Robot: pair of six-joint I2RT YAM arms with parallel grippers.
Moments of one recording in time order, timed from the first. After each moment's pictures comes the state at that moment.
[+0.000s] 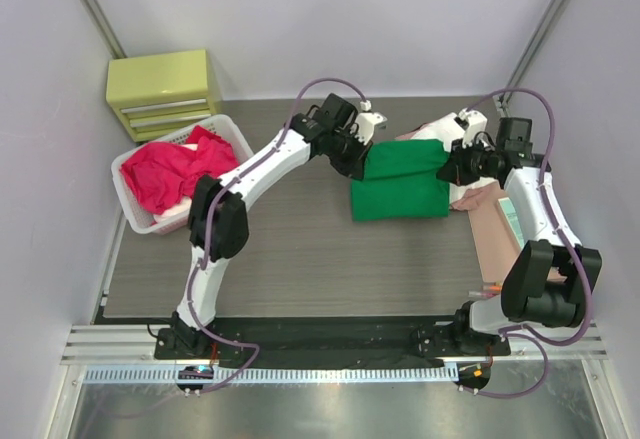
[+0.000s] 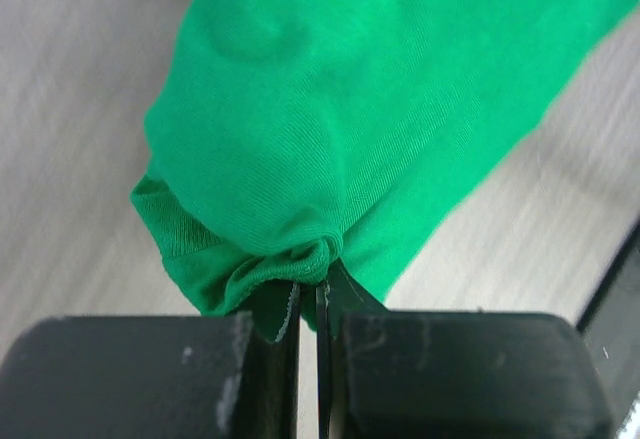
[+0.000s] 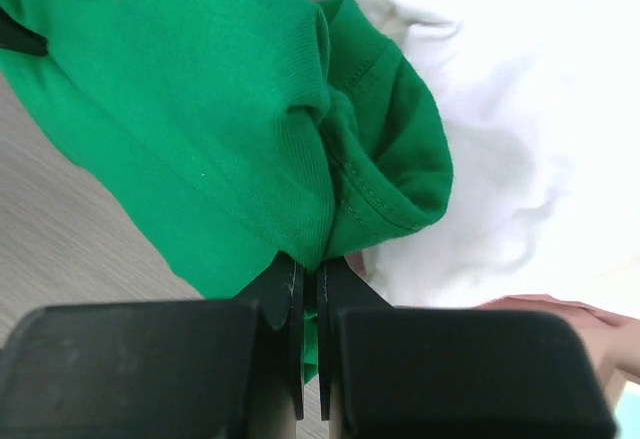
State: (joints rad) left arm -0.67 2.20 2.09 -0.78 0.42 0.11; right arm -0.20 1.43 1.15 -0.58 -0.63 -0.36
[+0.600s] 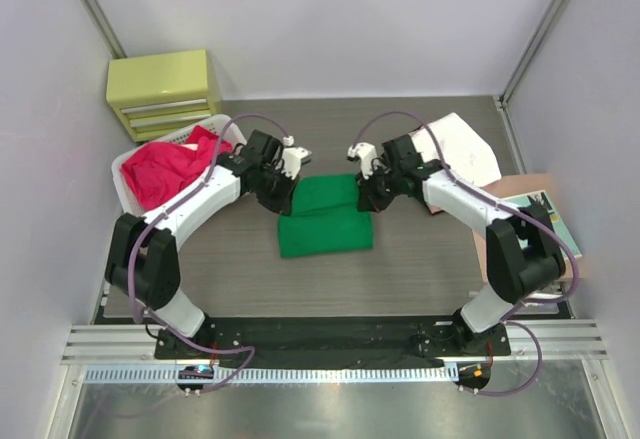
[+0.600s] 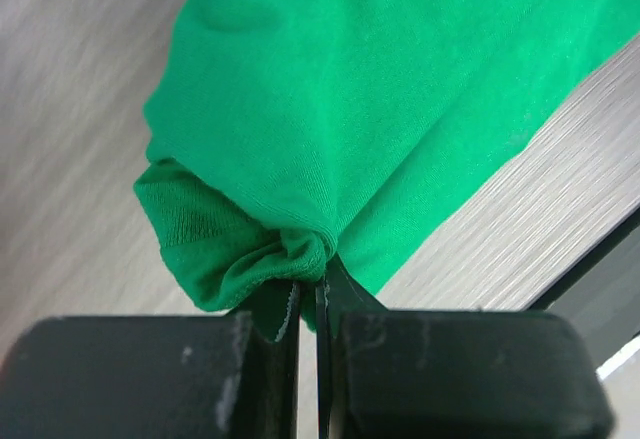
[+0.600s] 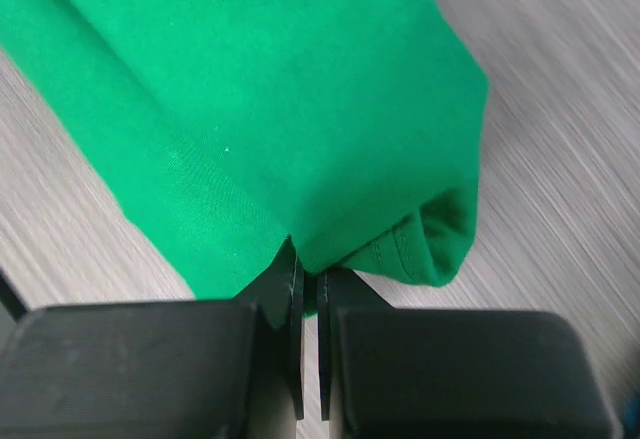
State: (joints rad) left arm -0.49 1.63 1.27 -0.70 0.33 0.13; right arm 0.40 1.58 1.09 -0.43 -0.46 -0.28
